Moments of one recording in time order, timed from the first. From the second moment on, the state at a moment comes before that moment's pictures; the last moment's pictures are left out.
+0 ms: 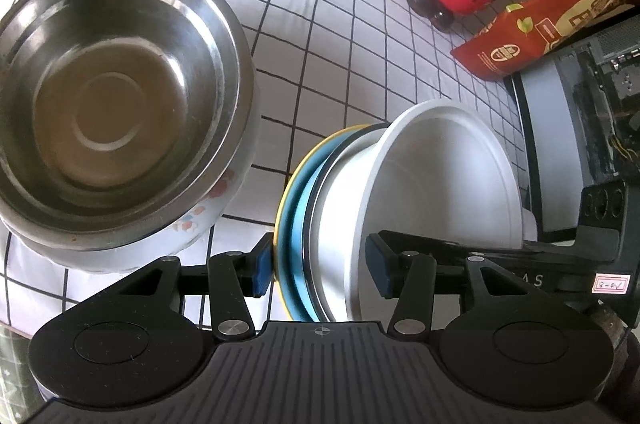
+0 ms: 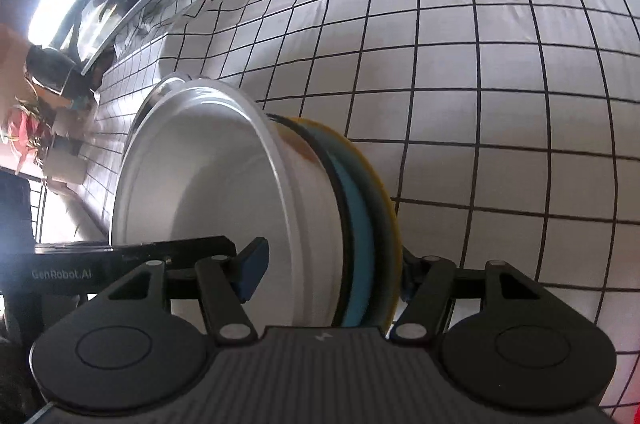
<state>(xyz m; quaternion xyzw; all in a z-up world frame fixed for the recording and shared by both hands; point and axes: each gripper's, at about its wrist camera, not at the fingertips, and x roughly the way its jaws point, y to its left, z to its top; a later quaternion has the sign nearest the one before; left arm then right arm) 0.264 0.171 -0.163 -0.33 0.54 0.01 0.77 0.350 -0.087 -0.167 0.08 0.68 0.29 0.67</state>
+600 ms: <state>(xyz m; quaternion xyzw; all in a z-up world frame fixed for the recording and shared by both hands) 0.281 0.158 -0.163 -0.31 0.56 -0.01 0.77 0.348 -0.092 -0.166 0.08 0.69 0.28 0.67</state>
